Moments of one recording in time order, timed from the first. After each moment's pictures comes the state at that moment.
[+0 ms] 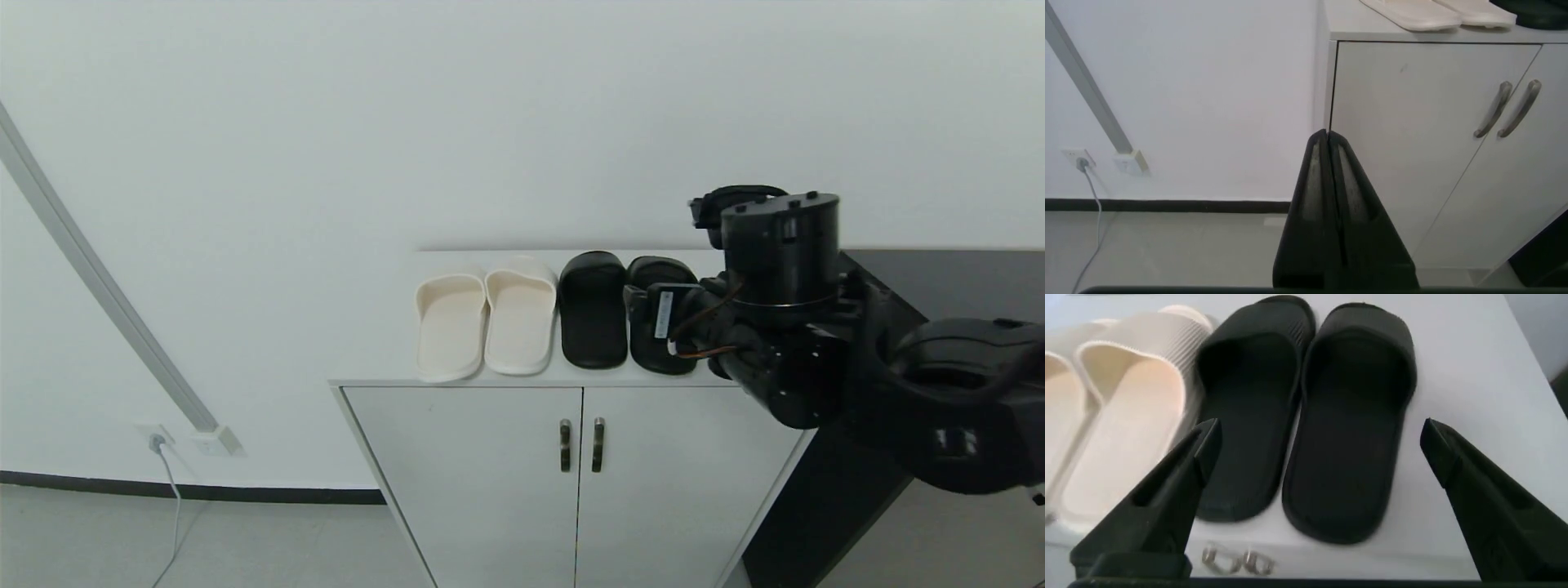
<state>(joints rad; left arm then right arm) 0.00 0.00 0.00 0.00 0.04 -0.01 0.78 1.79 -1.17 -0.40 -0.67 0.26</state>
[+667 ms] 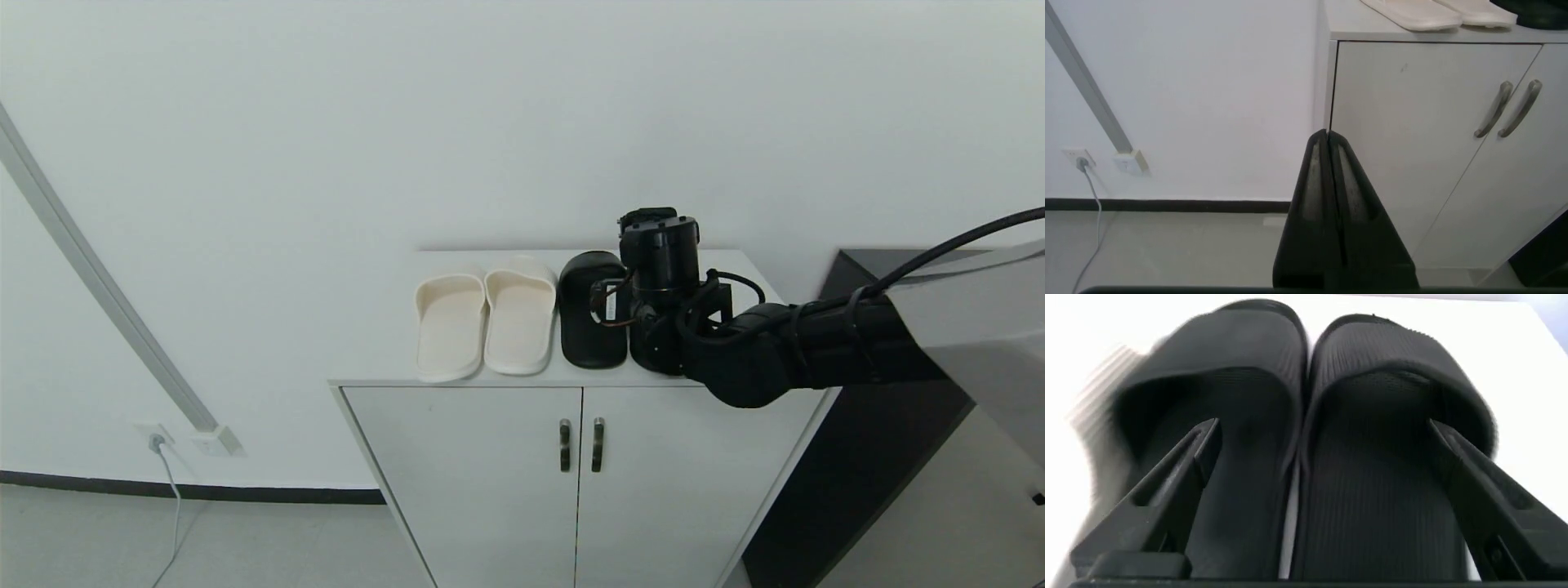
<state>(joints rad) 0.00 0.00 0.00 0.00 0.04 -0.01 0.69 2.15 -1.55 -0.39 -0.70 0.15</state>
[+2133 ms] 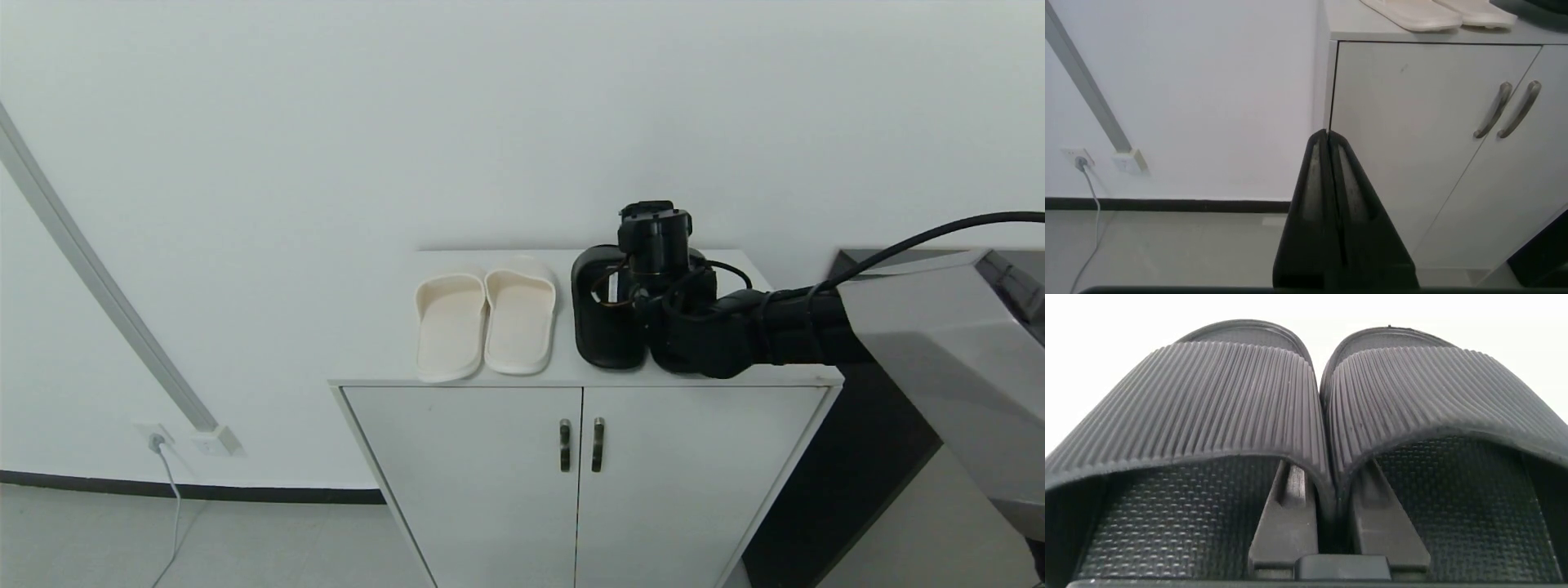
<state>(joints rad) 0.00 0.00 0.00 0.00 0.04 -0.01 0.63 2.26 -1.74 -0.34 -0.70 0.13</state>
